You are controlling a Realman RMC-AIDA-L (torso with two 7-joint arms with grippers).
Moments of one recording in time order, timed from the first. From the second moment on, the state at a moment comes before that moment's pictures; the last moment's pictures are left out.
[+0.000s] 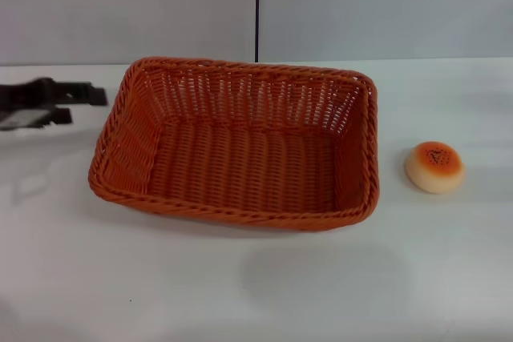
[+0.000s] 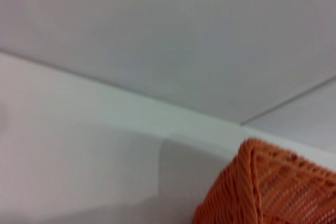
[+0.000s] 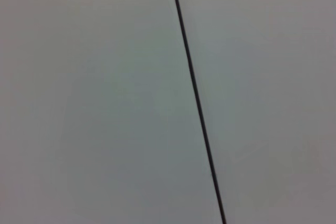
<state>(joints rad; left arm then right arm) -0.42 -2.05 0.71 1.19 2.28 1.53 -2.64 0.44 1.99 -0.21 -0.21 1.87 1.27 -2.42</state>
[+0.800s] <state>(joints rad) -0.35 -2.06 0.39 0.85 1.74 1.47 -1.72 0.33 2.07 -0.42 -1.09 1.21 1.20 -1.15</state>
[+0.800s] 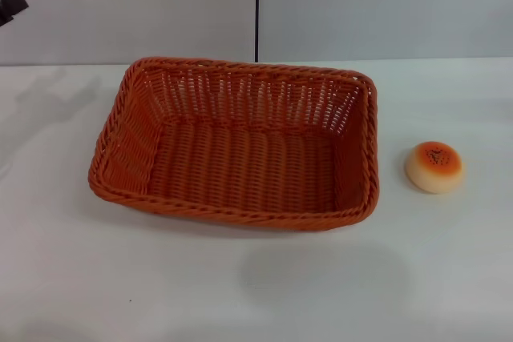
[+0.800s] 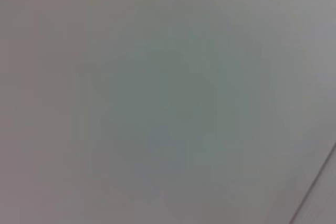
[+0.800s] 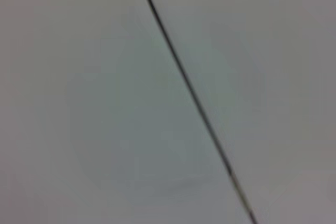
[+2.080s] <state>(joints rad) -0.27 -2.06 0.39 0.61 1.53 1.50 -1.15 0.65 2.00 -0.64 -0.75 0.74 1.43 -0.42</state>
